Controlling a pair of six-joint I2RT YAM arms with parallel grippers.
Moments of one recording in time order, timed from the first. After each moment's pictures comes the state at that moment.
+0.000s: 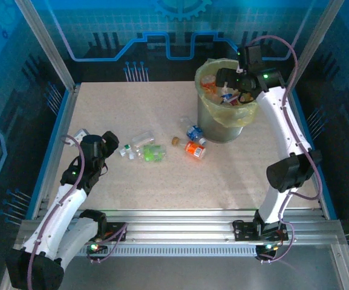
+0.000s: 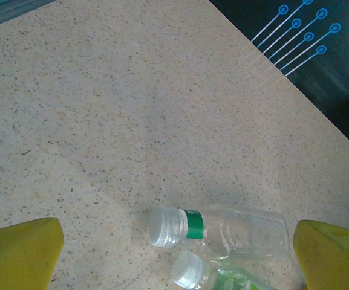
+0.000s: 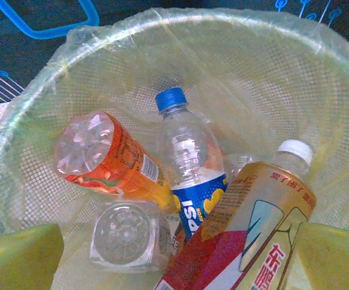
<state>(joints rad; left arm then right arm) -0.15 0.80 0.64 -0.45 -0.34 -0.84 0.25 1.79 2.08 -1.03 0.15 0.34</state>
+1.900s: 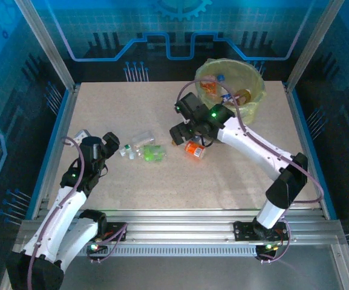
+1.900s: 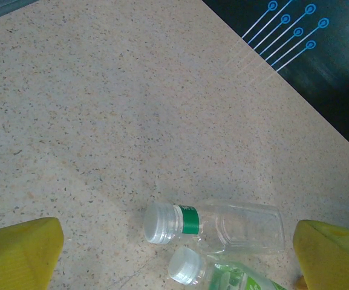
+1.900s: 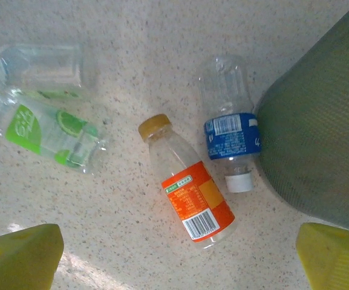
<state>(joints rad) -0.15 0.77 0.61 -0.43 -0.31 -0.82 0.77 1.70 1.69 -1.04 0.24 0.20</state>
